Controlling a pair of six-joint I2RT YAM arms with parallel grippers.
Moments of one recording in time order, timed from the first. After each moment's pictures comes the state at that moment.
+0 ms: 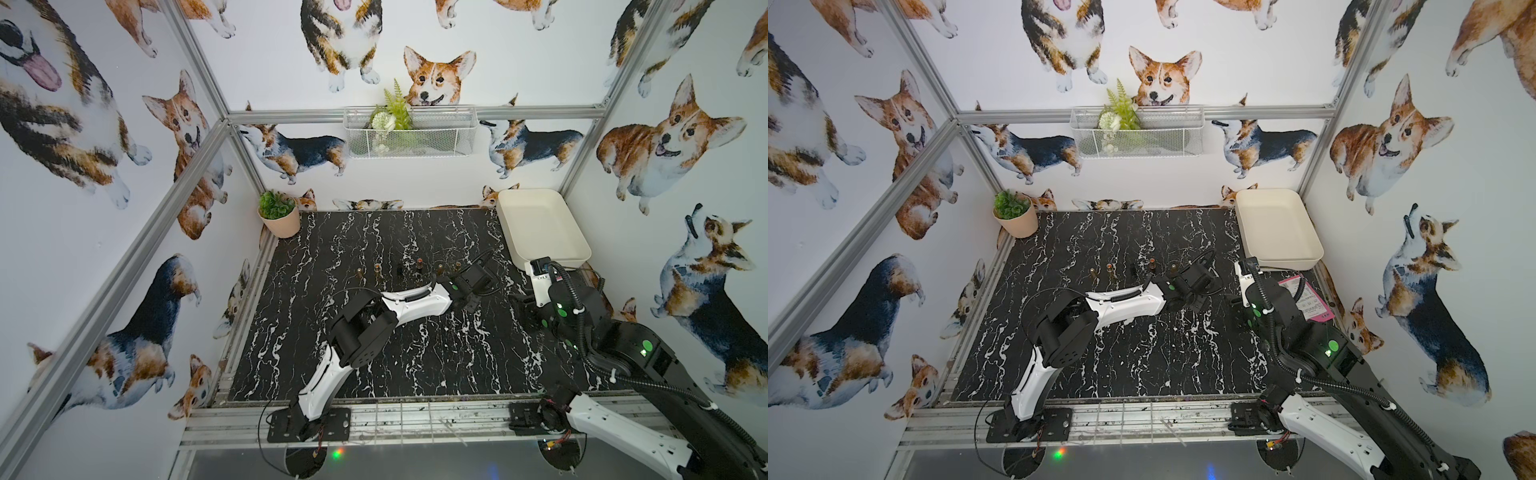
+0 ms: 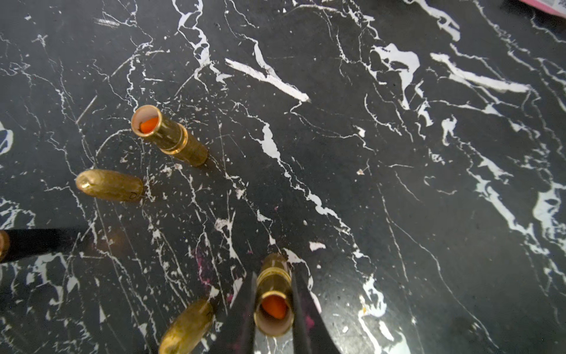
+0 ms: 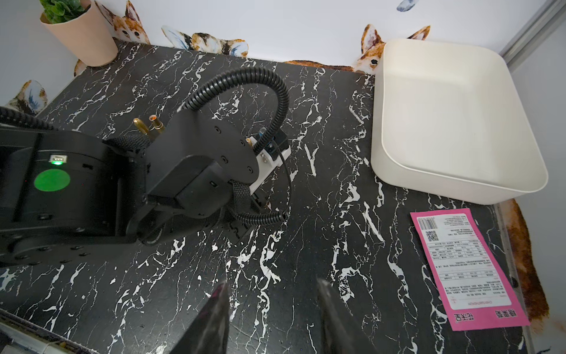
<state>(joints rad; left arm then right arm) -1.03 2.18 1.65 -0.39 -0.27 -0.29 0.75 0.71 1.04 -0.99 0.31 0.31</state>
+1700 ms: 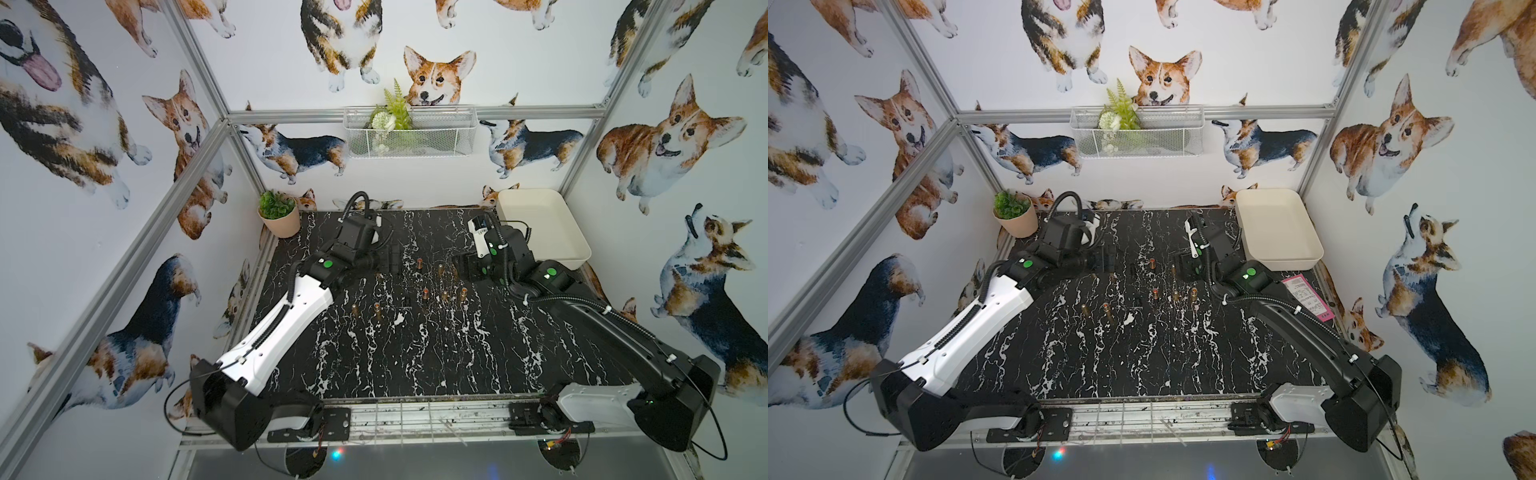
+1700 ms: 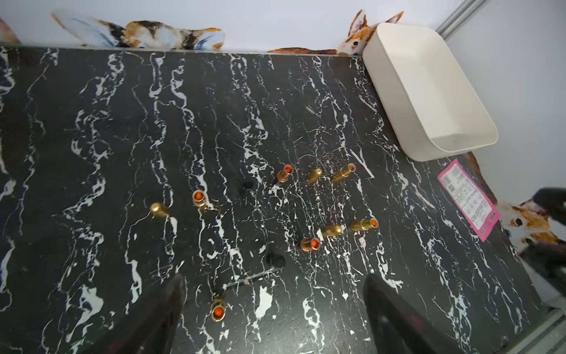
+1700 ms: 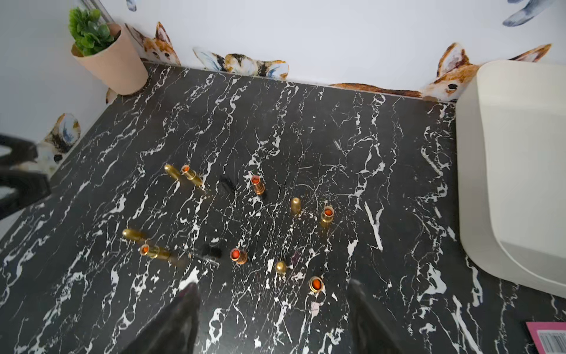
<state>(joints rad) -0.50 1.29 1.27 -0.69 0.00 -0.39 0.67 1.27 1.24 -0.60 0.17 0.30</state>
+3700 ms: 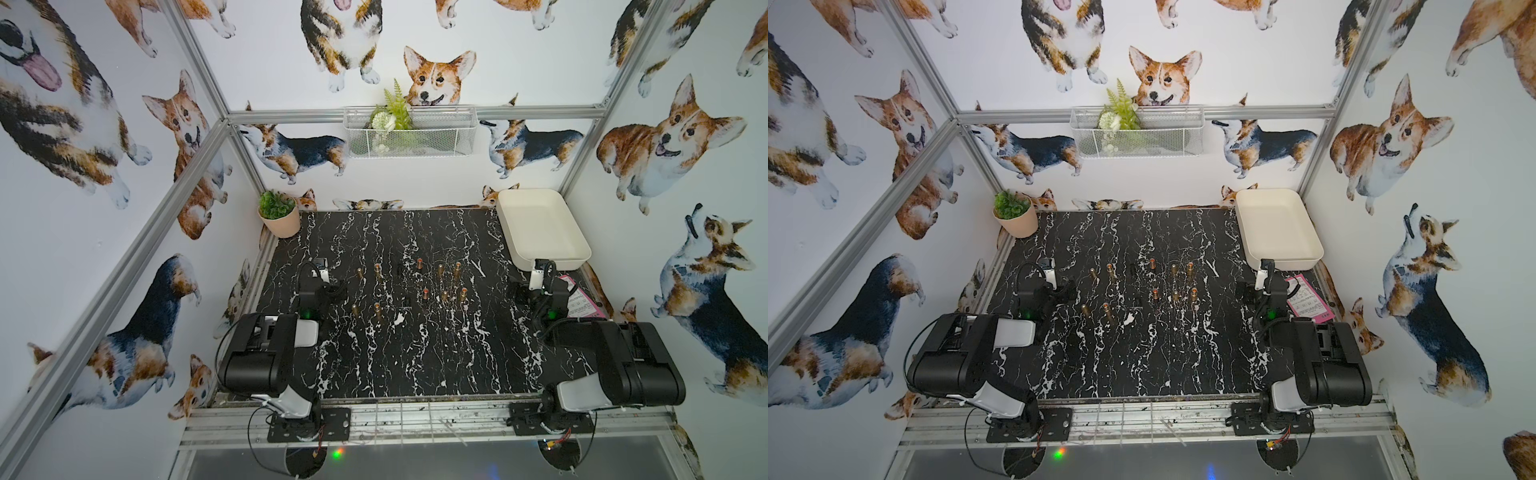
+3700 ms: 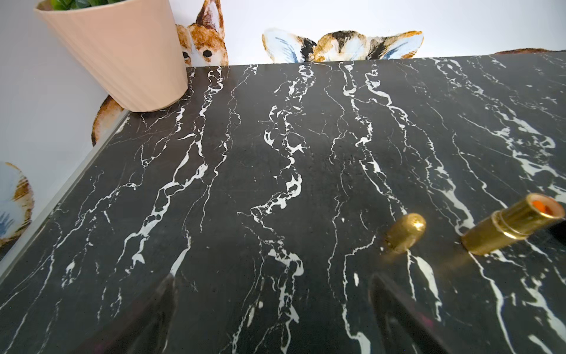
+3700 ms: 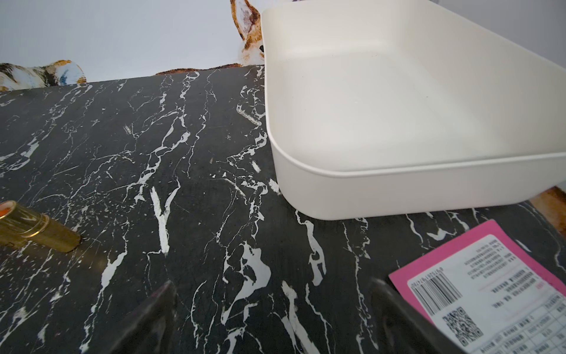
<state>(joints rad) -0.07 1.57 0.39 0.77 -0.09 0.00 0.00 1.45 0.33 0.69 -0.02 0.06</state>
